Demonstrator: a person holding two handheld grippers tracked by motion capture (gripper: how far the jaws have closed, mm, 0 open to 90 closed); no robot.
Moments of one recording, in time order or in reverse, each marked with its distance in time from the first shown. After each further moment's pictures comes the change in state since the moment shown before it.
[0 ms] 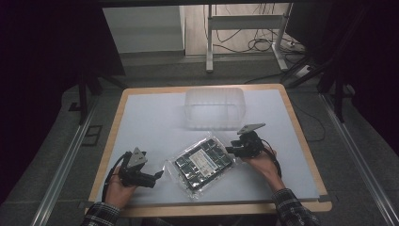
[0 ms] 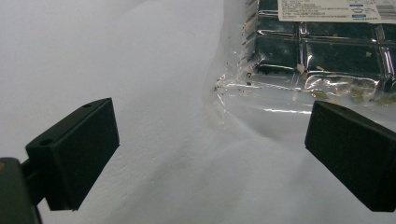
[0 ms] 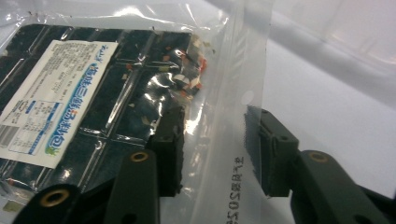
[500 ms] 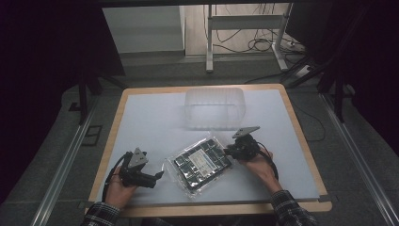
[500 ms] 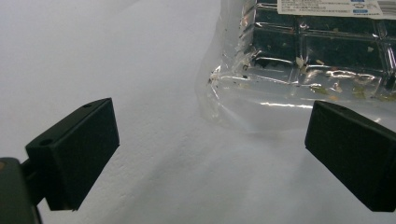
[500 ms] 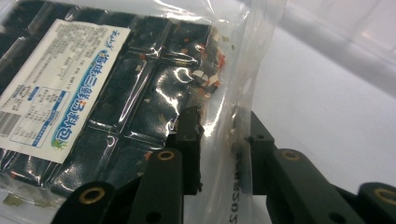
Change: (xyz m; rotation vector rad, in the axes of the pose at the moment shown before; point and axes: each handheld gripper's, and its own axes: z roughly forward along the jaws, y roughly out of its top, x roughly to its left) left arm -0.001 0.000 0.001 0.007 -0.003 0.003; right arm 0.015 0.000 0.007 0.029 -0.013 -0.042
